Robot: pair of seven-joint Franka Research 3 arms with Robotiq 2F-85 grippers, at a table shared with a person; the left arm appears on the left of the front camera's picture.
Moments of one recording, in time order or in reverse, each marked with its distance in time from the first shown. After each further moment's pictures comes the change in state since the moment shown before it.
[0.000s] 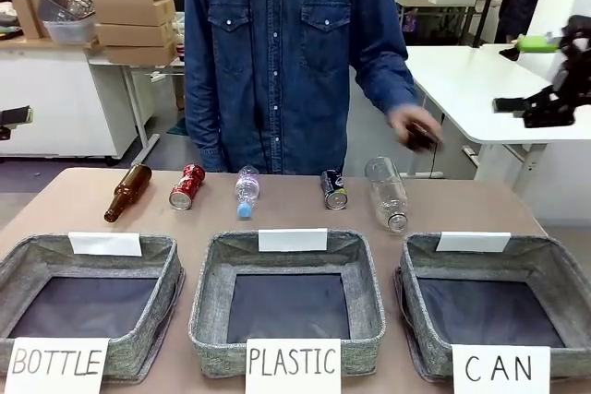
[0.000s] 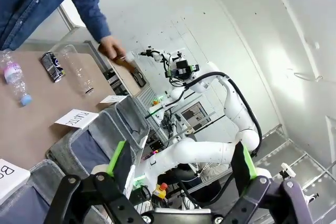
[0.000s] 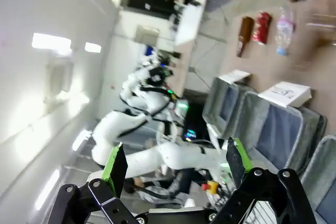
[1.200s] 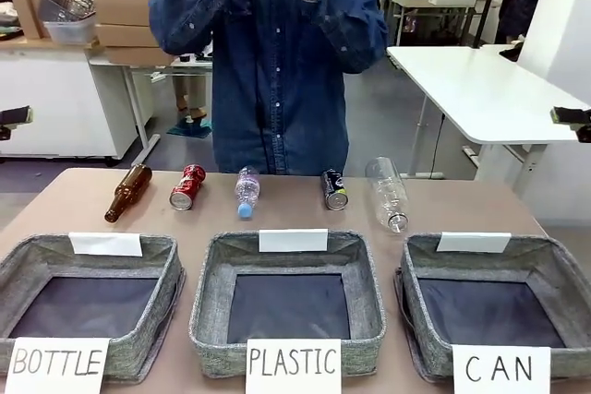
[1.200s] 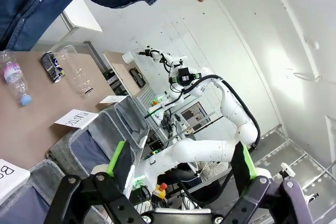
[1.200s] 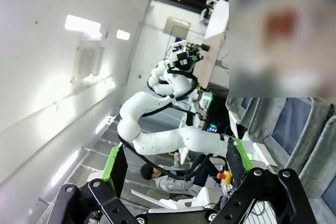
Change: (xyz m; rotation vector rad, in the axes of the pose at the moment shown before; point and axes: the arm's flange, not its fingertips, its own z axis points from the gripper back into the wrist) left arm 0.000 -0.001 0.001 -0.002 -0.001 -0.001; right arm -0.035 -0.016 0.077 0.186 0.001 0.039
